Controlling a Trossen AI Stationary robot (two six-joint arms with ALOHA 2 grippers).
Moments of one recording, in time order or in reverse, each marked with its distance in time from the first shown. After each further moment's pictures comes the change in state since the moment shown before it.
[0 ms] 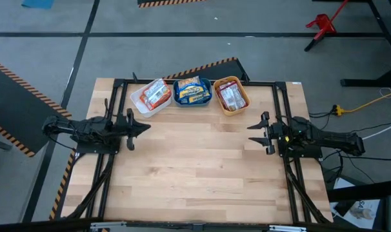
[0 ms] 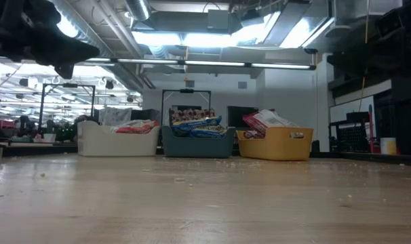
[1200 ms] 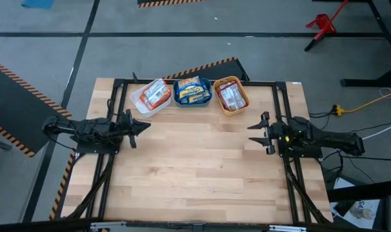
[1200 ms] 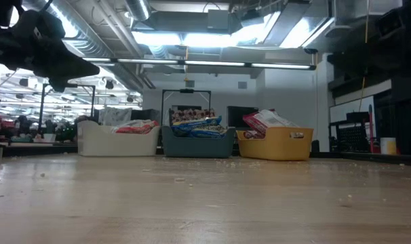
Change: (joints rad) left arm 0.001 0.000 0.000 -0.127 -0.101 -0.159; right arm 0.000 -0.002 0.000 0.001 -0.001 0.005
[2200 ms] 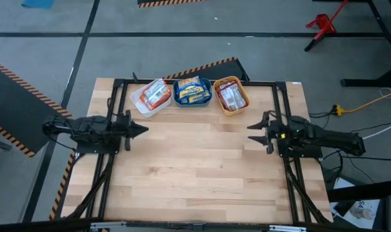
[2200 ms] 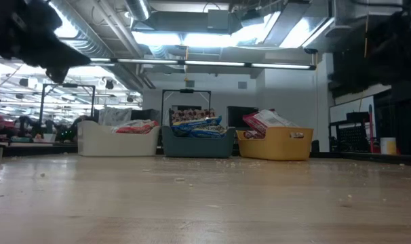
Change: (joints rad) left arm 0.000 0.000 0.110 -0.171 0.163 0.022; right arm 0.000 0.003 0.075 -0.255 0.076 0.106
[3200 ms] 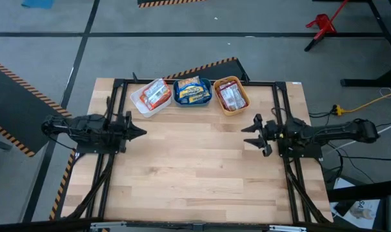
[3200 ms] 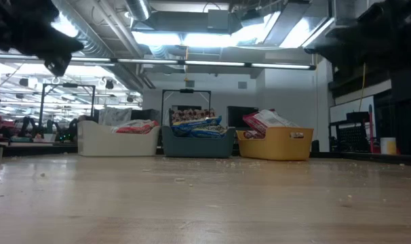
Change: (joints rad) left arm 0.000 0.000 0.041 0.007 0.103 -0.007; right arm 0.102 0.440 -0.076 0.759 -0.017 0.131
